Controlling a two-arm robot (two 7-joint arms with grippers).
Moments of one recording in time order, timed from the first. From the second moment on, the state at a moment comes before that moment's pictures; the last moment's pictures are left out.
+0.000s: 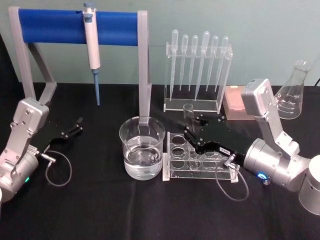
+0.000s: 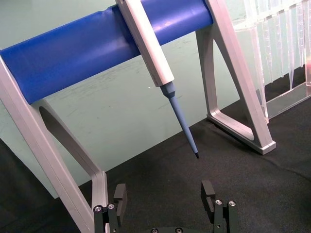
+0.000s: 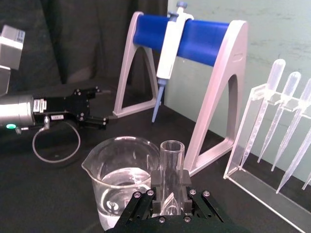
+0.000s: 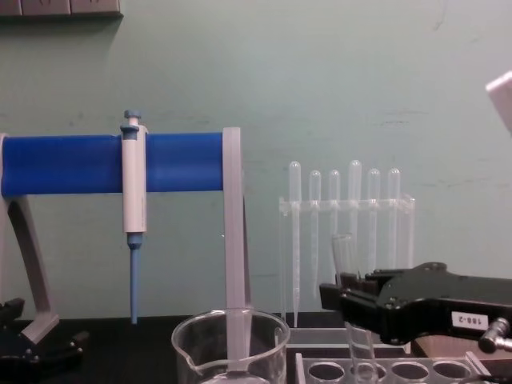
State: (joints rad) left arm -0.20 0.60 0.45 -1.41 -0.25 -0.12 0.03; right arm 0.24 0.49 -0.44 -1.63 0.37 0.11 0.45
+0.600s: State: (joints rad) left arm -0.20 0.60 0.45 -1.41 -0.25 -0.12 0.03; right arm 0.11 0.56 -0.39 -1.77 0.38 0.18 0.42
